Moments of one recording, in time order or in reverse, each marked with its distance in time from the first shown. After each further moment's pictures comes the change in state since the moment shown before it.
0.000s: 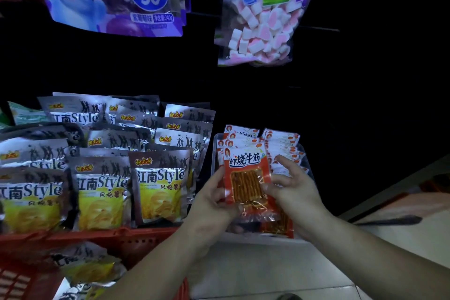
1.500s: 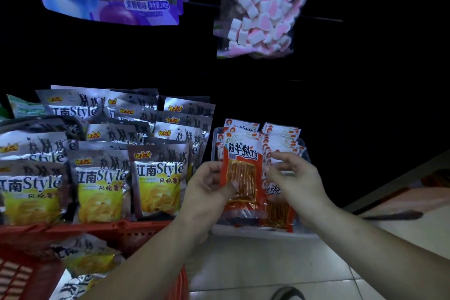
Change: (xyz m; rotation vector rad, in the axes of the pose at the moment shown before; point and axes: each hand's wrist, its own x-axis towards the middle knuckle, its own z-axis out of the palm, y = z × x) left_hand 0.005 0.008 0.005 -0.069 0.193 0.187; right_hand 0.000 -0.008 -0.006 -0.158 0.046 -0.123
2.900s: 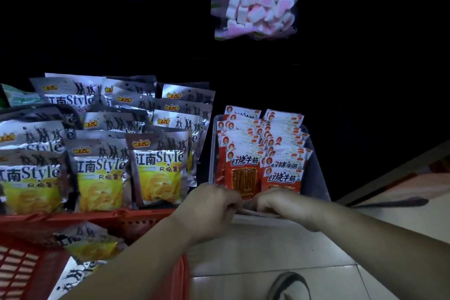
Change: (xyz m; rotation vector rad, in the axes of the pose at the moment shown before) left_hand 0.009 -0.037 -0.032 1.233 -0.561 0.508; right_hand 0.011 0.053 0.001 -0.457 -0.667 0.351
